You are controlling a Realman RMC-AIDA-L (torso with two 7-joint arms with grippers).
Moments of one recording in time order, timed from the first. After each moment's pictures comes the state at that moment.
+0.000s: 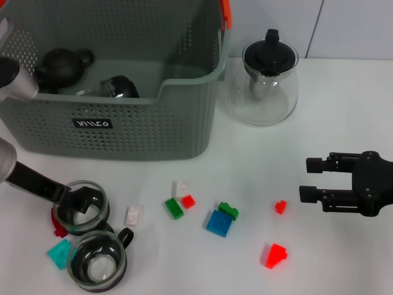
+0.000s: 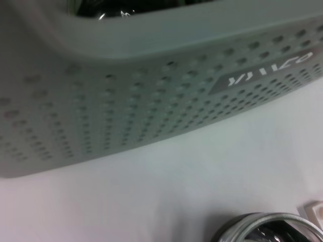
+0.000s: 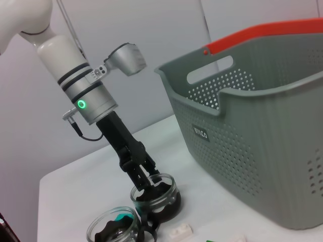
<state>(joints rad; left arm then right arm) -0.50 -2.17 0.96 1.31 2.83 1.62 -2.50 0.39 2.08 -0.77 -0.93 -1.98 -1.76 1.59</state>
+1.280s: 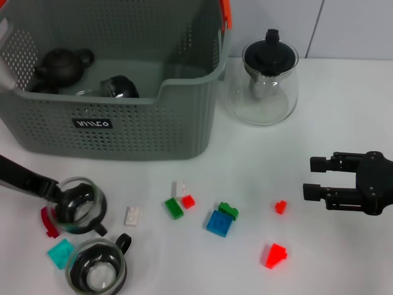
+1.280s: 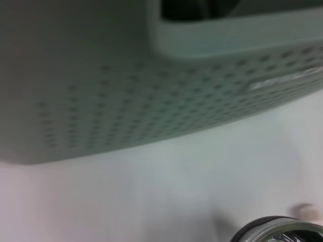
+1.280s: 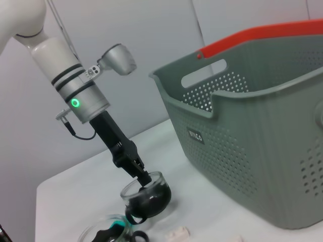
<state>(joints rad) -0.53 -2.12 0.88 1.27 2.79 1.67 -2.50 0.40 2.07 -0.75 -0.90 -1.98 -1.76 1.59</state>
